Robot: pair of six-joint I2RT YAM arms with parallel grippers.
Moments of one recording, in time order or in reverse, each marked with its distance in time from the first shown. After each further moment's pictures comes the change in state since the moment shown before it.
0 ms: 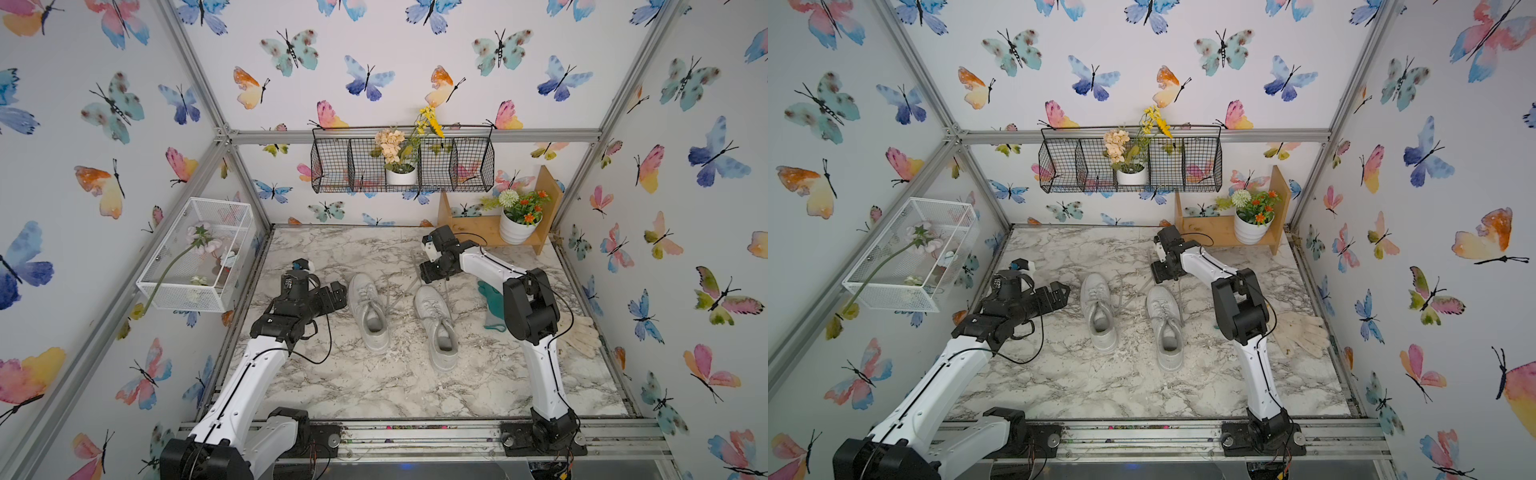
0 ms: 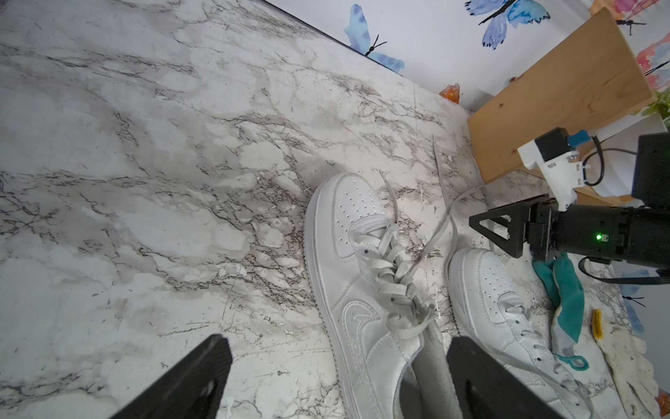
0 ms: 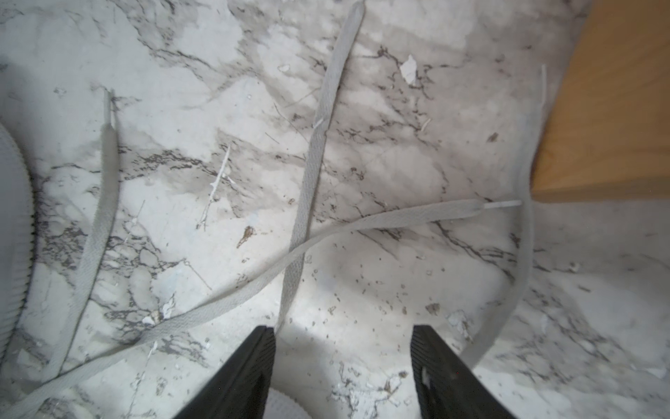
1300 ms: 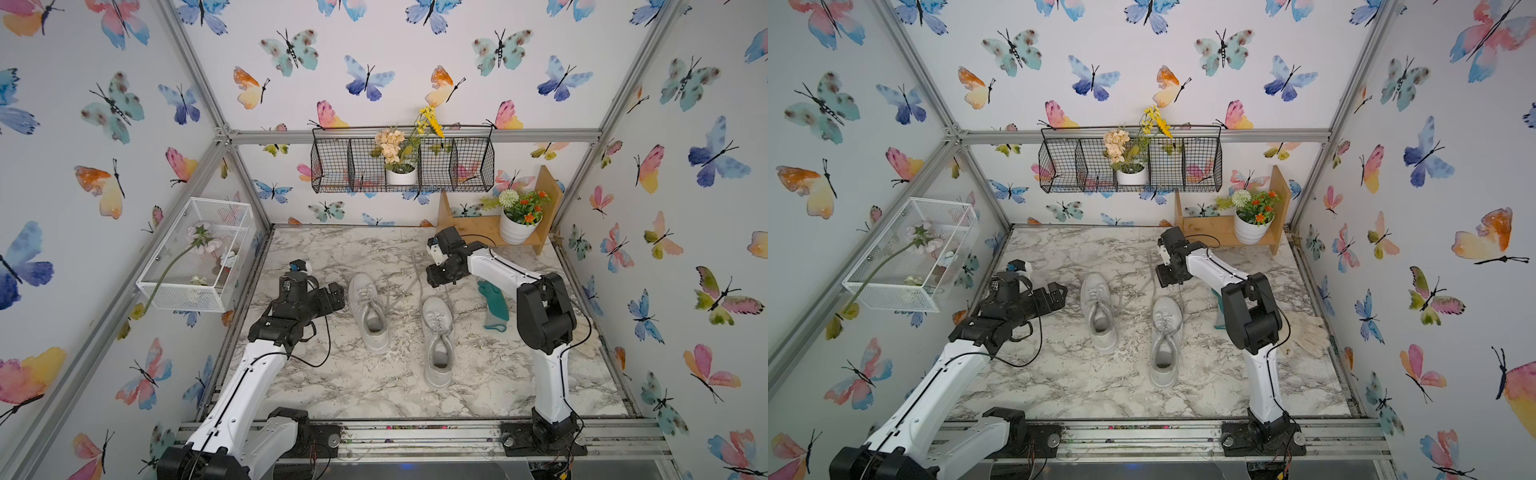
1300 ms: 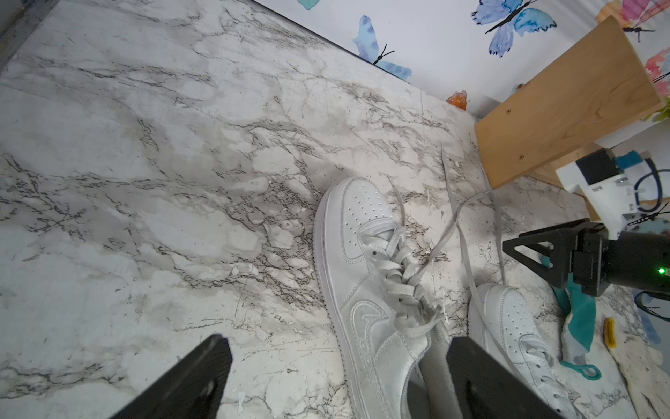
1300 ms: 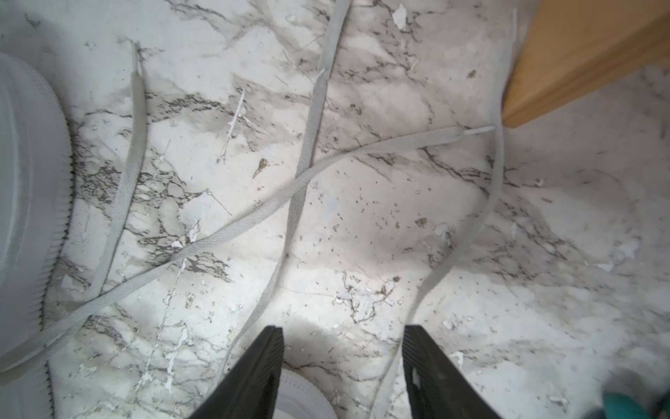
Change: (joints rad) left arm 0.000 -0.029 -0.006 -0.015 -0.037 0.003; right arm 0.018 -0.131 -0.115 -0.036 0.022 0.020
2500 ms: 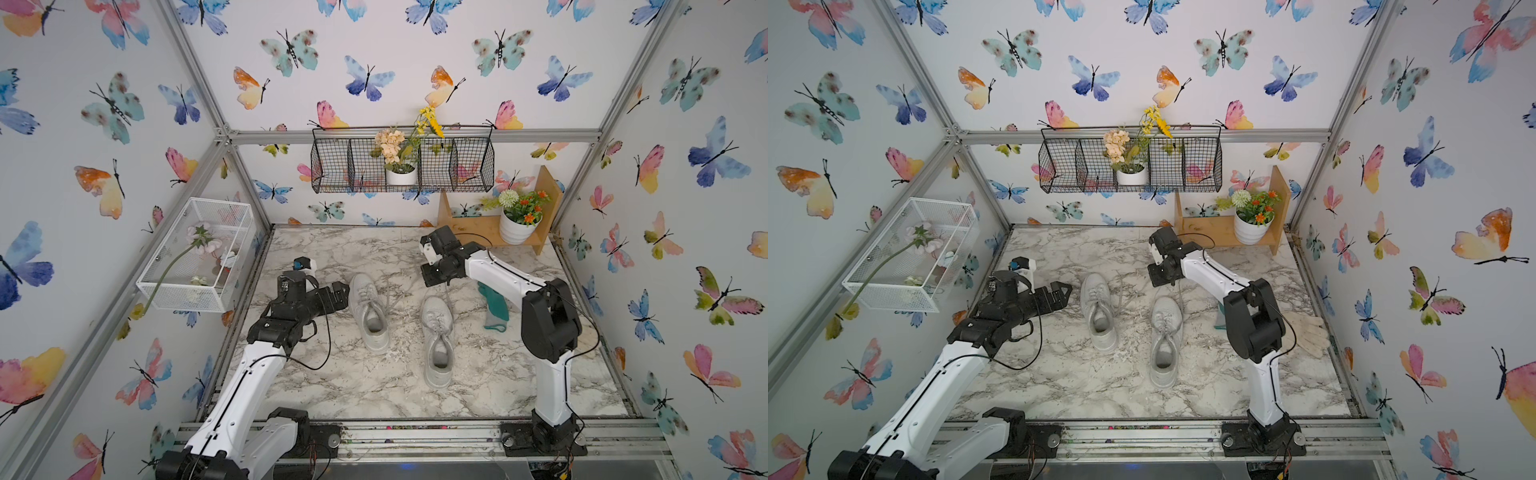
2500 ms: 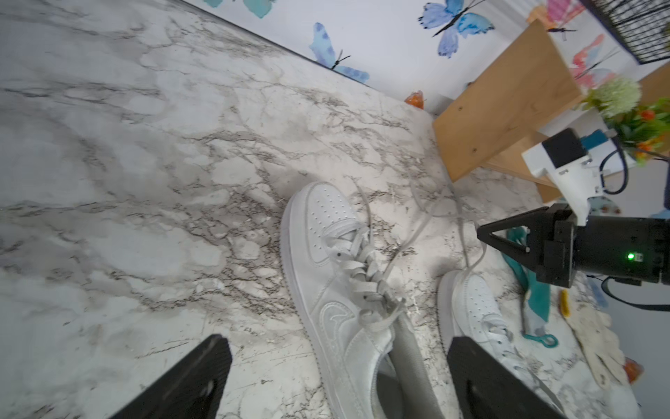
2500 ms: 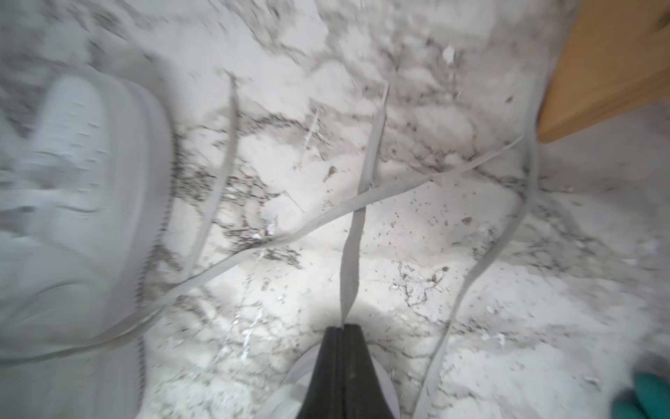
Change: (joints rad) left arm 0.000 -0.015 0.000 0.076 0.177 0.036; right arm 0.062 -0.182 -0.038 0.010 -0.035 0.076
